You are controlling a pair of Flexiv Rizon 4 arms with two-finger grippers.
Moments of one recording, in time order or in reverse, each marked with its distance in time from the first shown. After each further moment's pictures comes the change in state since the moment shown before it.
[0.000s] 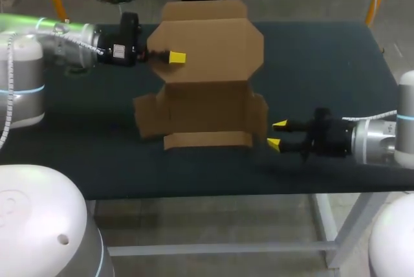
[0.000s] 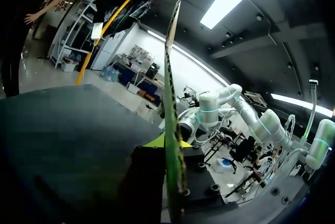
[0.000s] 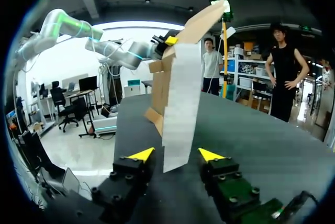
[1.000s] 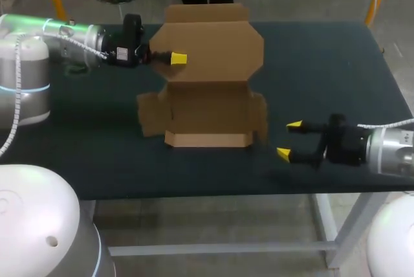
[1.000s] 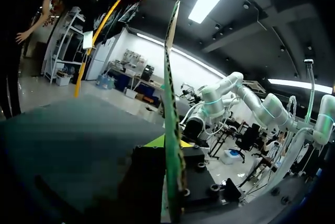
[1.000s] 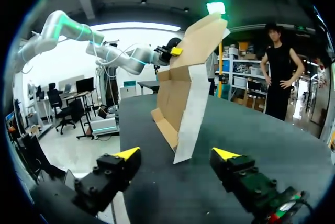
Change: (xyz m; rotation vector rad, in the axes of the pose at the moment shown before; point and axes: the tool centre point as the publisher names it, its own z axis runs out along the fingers) left arm -0.023 0.005 0.002 0.001 0.018 0.143; right arm 0.010 -0.003 -0.033 -0.002 -0.042 0.018
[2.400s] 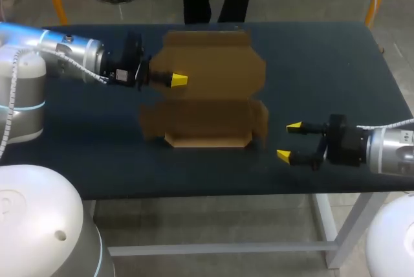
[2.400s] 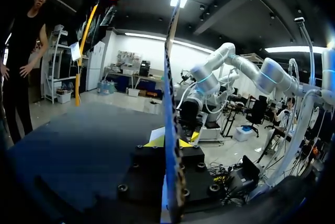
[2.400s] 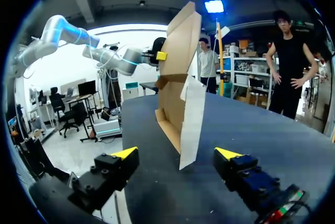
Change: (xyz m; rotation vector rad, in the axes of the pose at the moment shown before) left arm 0.035 0.040 0.007 -0.089 -0.036 0.230; right arm 0.001 -0.006 0.003 -0.005 0.030 0.033
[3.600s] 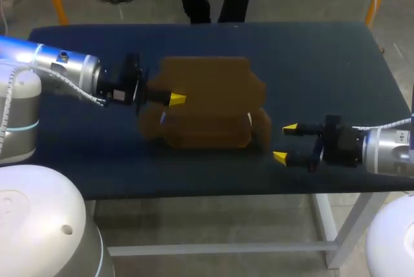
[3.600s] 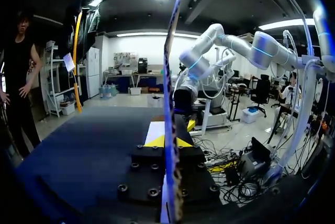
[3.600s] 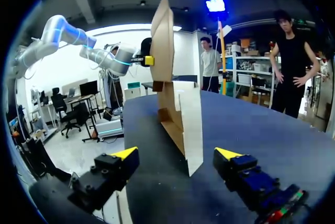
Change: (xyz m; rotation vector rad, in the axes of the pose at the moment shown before) left arm 0.035 0.023 0.003 -0.061 -0.037 0.159; right arm 0.006 -0.002 0.008 0.003 0.019 0.004
